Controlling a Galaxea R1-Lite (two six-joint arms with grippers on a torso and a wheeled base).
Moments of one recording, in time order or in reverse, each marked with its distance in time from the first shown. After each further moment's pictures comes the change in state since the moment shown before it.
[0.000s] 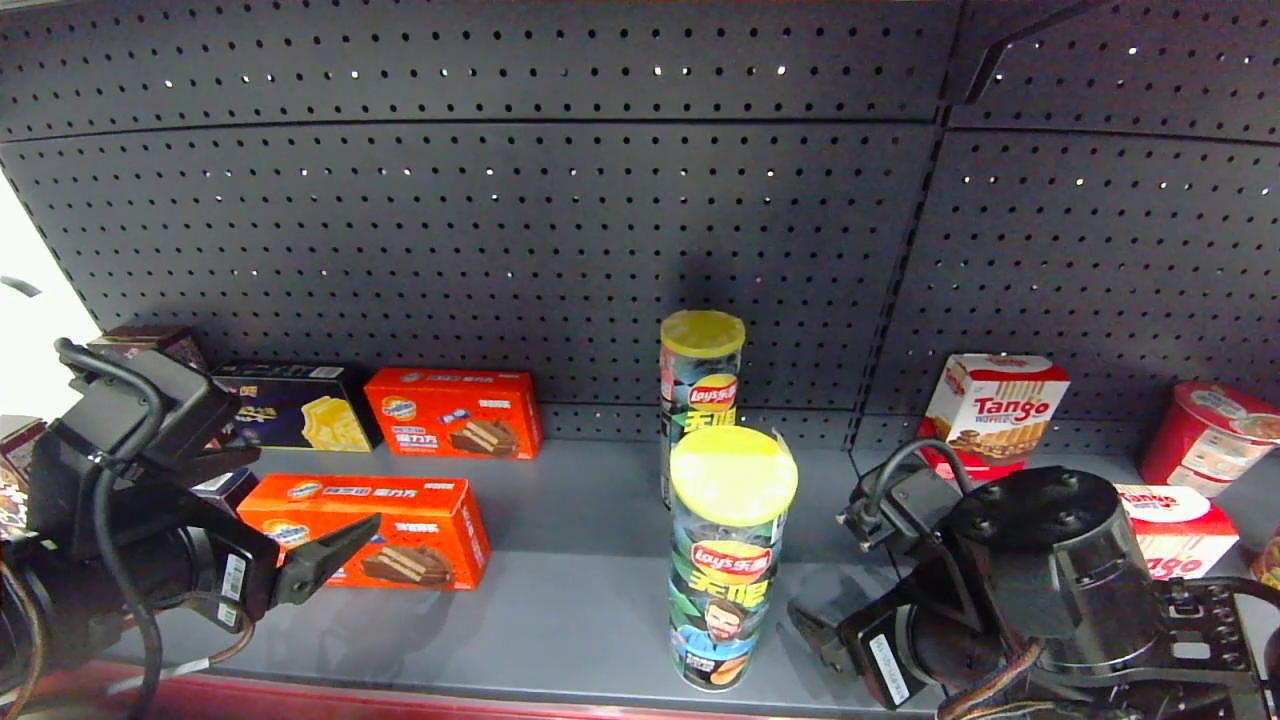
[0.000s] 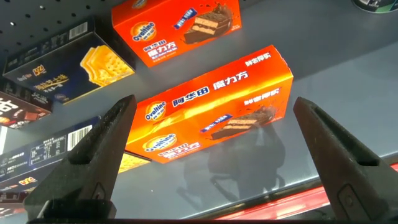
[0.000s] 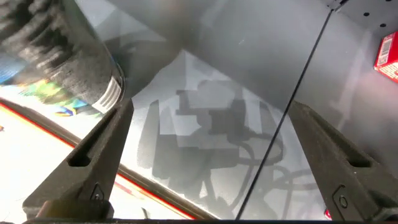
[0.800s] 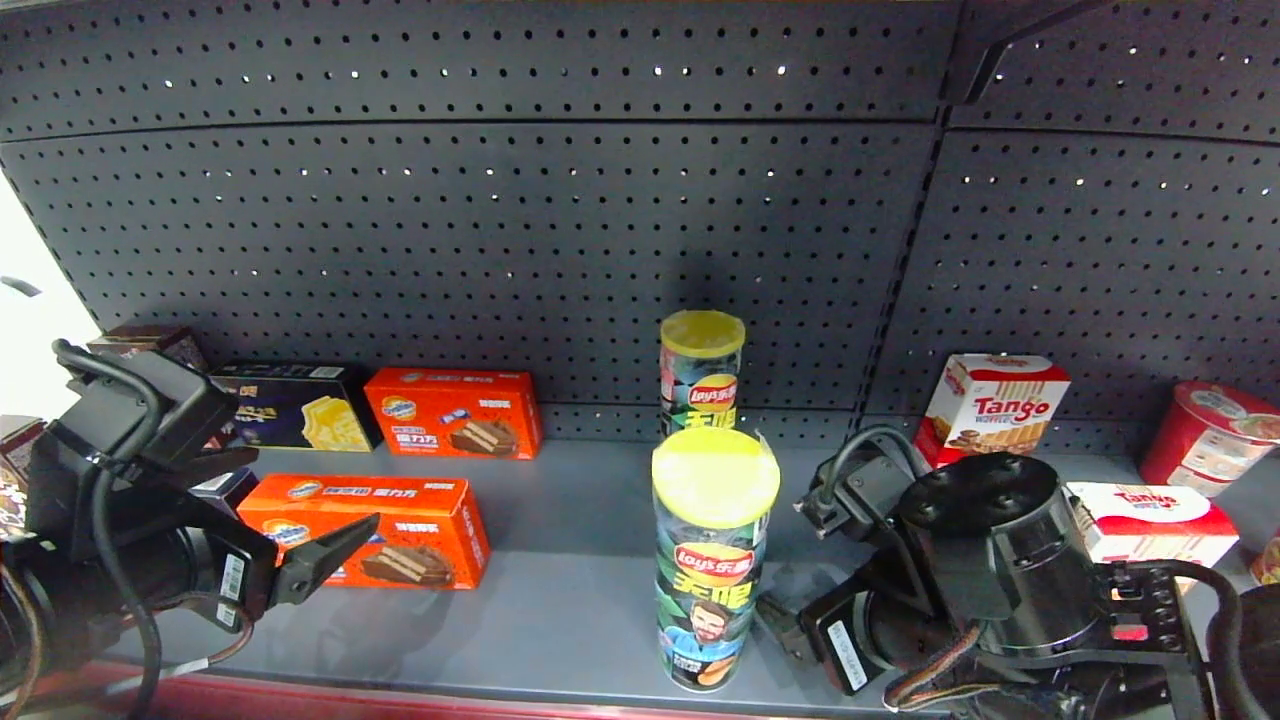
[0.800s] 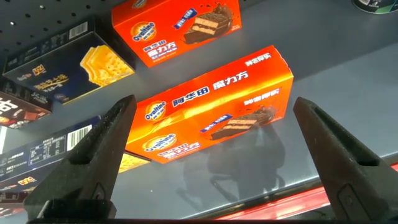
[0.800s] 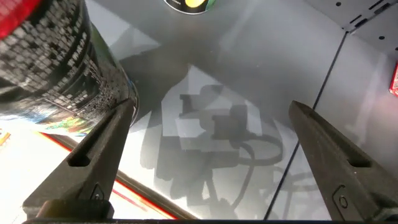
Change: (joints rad) left arm 0.006 -0.001 0.004 -0.006 0.000 -0.001; right arm 0.028 0.061 -0.072 0.000 0.002 0.000
